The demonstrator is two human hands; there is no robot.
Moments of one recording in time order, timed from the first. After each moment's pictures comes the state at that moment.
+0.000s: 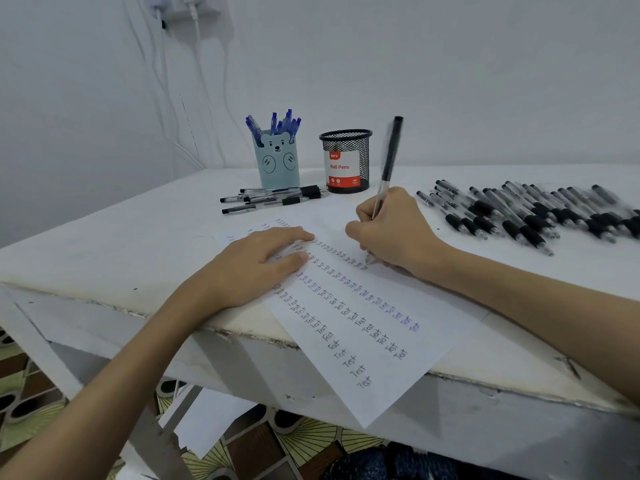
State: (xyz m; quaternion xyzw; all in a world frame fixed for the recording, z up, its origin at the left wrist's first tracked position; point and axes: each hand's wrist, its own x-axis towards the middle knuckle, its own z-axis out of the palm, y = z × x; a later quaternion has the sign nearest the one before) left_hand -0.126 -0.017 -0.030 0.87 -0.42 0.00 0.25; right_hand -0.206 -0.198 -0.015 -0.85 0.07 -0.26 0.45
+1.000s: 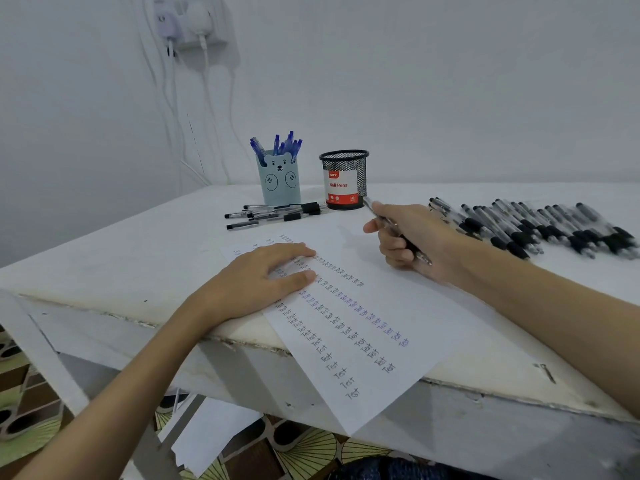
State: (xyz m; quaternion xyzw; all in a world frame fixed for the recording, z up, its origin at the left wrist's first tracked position) left_hand -0.132 -0.016 -0.027 0.87 -0.42 -0.02 0.27; right_hand -0.222 -0.225 0.004 -0.70 0.14 -0.08 0.69
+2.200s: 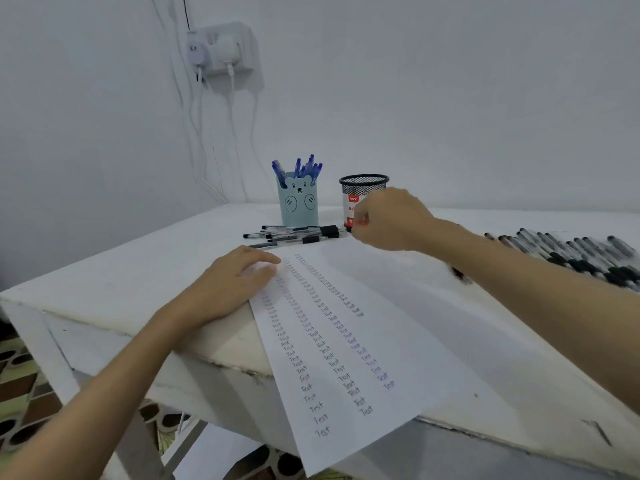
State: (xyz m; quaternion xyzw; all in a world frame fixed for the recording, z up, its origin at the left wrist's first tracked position) left_hand -0.086 0.020 -0.021 0.89 -0.34 0.05 0.30; right_hand -0.158 -0.215 0.039 -0.97 0.04 -0.22 0.02
